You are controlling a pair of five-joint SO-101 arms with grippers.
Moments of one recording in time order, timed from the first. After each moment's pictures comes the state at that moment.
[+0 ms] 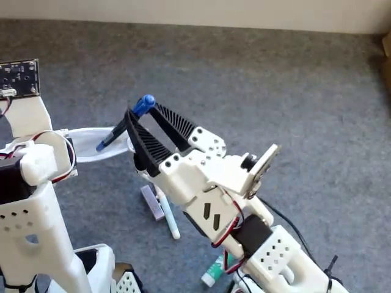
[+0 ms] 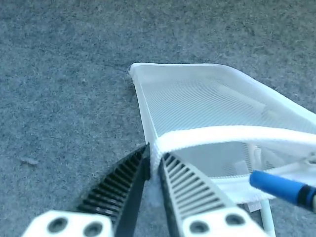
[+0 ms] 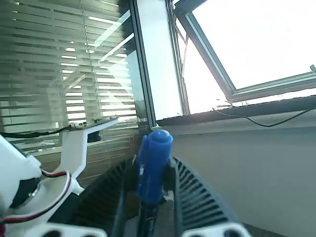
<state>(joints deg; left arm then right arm) -18.9 -40.2 6.5 100.0 3.8 -50.0 -63.0 61.4 -16.3 -10.8</state>
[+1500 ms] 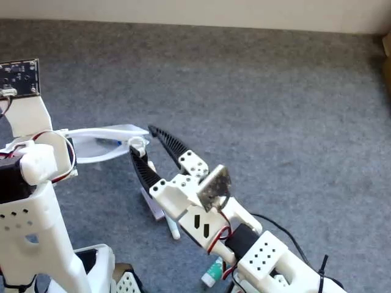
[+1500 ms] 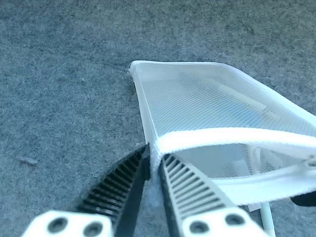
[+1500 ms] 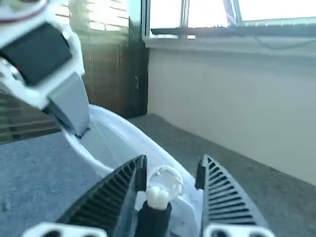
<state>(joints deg) -19.9 -40.2 6.6 100.0 3.8 -52.1 -63.3 78.5 -14.0 3.3</state>
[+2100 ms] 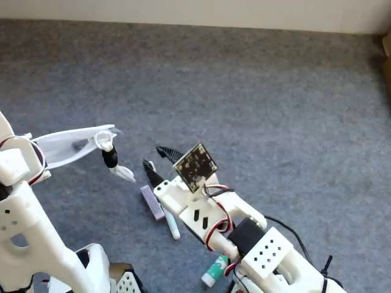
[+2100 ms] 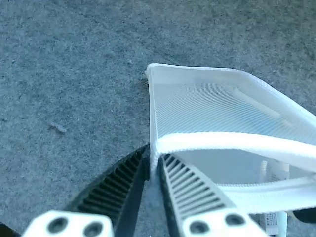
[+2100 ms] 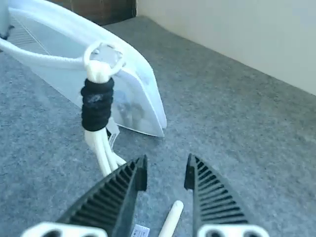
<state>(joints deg) -35.3 -40.1 6.6 99.7 3.9 -49.5 -63.3 69.7 17.5 3.3</state>
